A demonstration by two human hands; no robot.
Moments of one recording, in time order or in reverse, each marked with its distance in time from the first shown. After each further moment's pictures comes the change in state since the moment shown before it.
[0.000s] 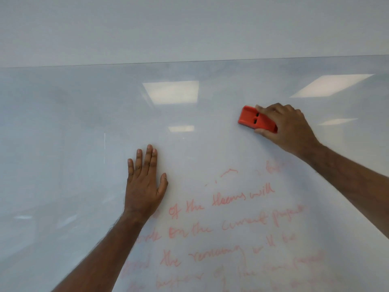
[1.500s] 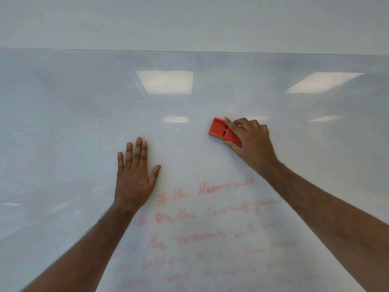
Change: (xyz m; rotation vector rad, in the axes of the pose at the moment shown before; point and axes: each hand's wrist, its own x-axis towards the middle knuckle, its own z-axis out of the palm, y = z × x) left_hand -0.011 0.005 0.005 0.067 -0.053 -0.045; right_hand -0.037 -0.078 0.008 -0.035 -0.058 0.005
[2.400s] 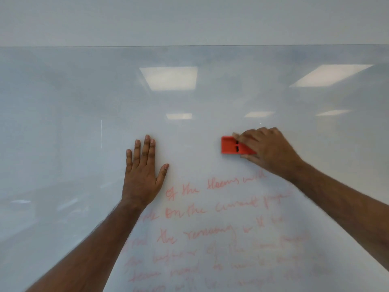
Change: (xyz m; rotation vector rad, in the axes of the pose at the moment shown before) left_hand -0.006 -0.006 0.000 0.006 -0.006 0.045; right_hand -0.032 0.028 0.000 -0.146 -0.037 -0.334
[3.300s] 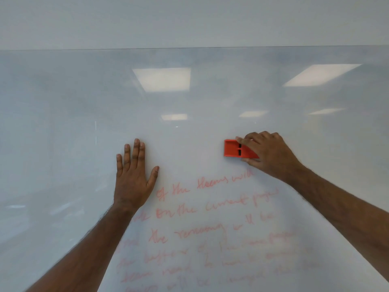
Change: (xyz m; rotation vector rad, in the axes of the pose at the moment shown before) left_hand -0.007 0.009 -0.006 -0.043 -0.034 -0.045; right_hand -0.035 0.017 -0.002 0.080 -0.065 0.098
